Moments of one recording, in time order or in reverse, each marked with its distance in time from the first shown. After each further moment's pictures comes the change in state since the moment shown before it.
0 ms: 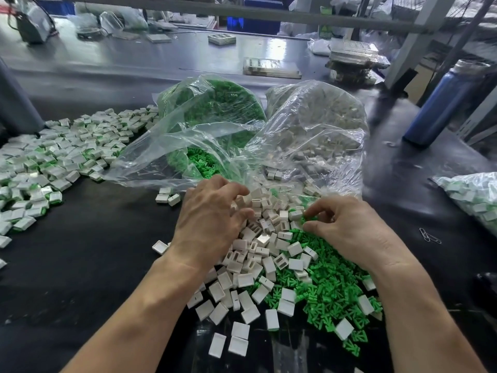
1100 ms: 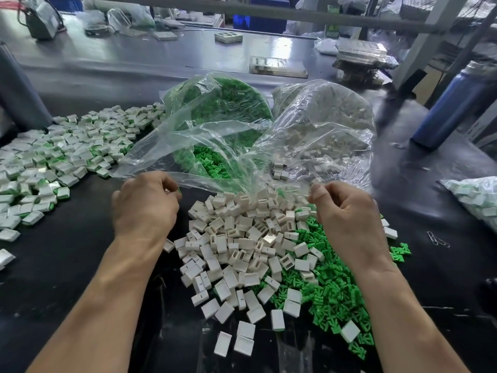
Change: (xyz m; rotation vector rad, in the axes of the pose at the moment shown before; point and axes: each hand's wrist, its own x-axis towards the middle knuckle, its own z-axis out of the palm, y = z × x) left_hand 0.015 -0.064 -0.041 0.085 0.211 -0.514; right_hand -0.002 -0.017 0.024 0.332 0.332 -0.130
